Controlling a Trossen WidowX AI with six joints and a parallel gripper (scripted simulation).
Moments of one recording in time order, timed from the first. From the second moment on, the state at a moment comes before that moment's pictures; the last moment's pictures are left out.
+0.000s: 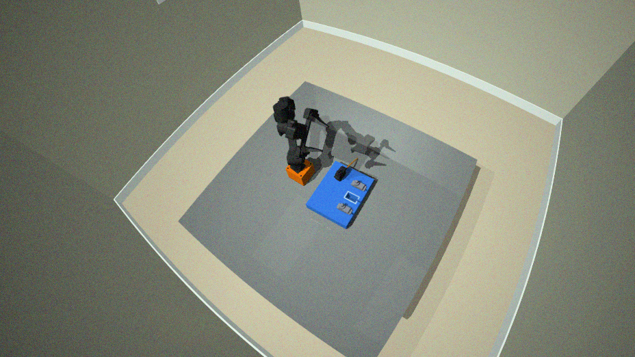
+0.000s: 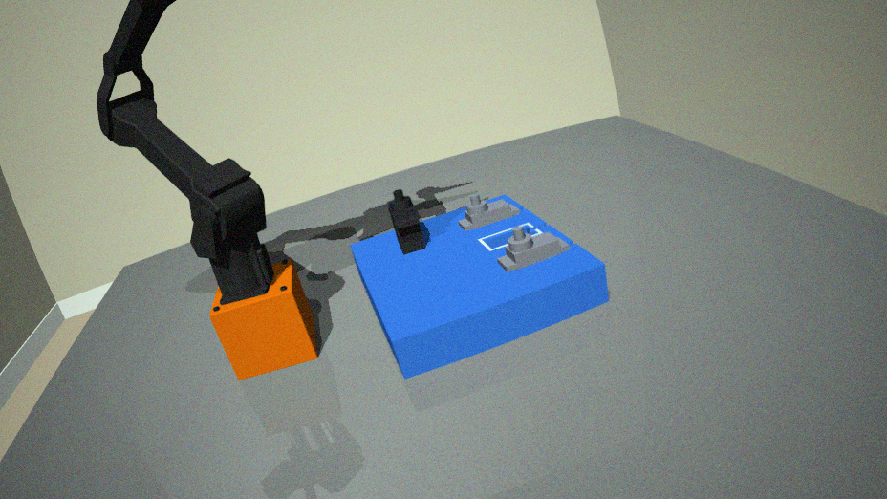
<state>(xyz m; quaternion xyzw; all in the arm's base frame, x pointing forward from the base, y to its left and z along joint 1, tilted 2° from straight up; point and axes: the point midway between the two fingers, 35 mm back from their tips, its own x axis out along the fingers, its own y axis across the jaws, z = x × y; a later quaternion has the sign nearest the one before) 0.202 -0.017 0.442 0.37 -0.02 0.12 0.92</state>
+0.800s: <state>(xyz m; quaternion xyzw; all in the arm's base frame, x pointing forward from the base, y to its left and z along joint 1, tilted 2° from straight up) 0.260 -0.008 0.374 0.28 0.10 0.12 0.95</state>
